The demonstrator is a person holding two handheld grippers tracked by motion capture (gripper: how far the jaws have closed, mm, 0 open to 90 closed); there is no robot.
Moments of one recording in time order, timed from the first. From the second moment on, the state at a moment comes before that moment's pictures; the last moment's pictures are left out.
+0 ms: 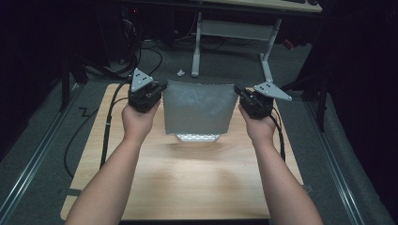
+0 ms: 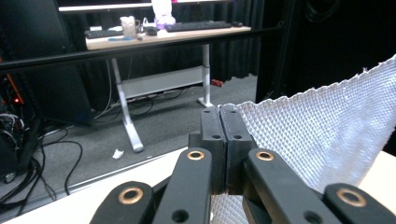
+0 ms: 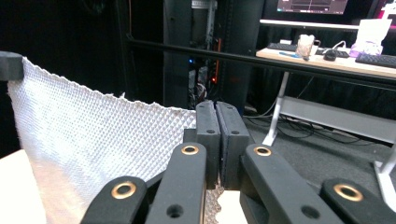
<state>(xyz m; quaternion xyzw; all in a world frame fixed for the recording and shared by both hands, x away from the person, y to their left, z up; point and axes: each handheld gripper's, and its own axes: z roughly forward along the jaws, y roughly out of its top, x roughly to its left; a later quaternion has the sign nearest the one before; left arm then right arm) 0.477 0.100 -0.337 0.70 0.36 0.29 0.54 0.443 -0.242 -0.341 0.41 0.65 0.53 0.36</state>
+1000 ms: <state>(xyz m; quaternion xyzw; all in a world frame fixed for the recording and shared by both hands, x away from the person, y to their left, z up) 0.499 0.092 -0.419 0.76 0.39 0.21 0.47 0.485 -0.242 -0.407 0.44 0.70 0.48 0.30</state>
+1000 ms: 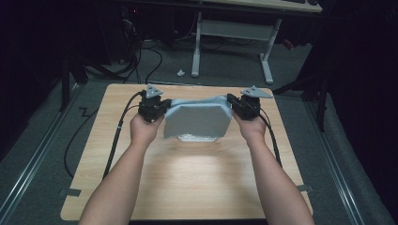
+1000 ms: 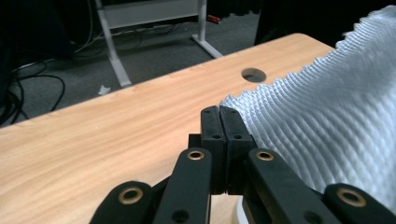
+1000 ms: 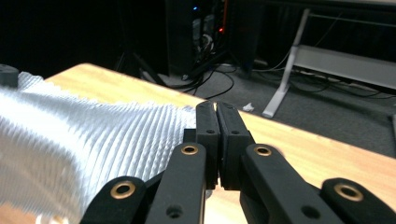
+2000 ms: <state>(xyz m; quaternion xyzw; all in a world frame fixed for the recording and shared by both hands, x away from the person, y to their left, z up) 0.481 0.092 -0.463 0.78 0.39 0.16 0.46 0.465 -0.234 -0.453 0.43 0.73 0.45 0.28</state>
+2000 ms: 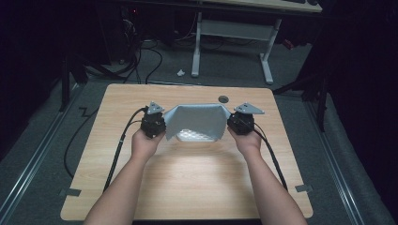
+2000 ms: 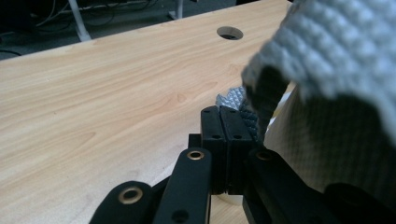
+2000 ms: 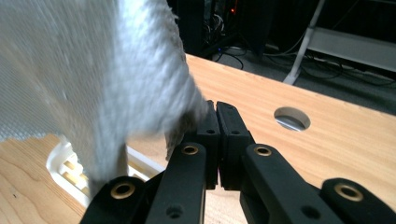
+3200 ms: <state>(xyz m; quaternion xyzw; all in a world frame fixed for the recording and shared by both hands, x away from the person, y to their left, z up) 0.473 0.122 -0.465 0.75 0.43 0.16 0.47 0.458 -0.262 -0.475 0.47 0.72 0.42 0.28</state>
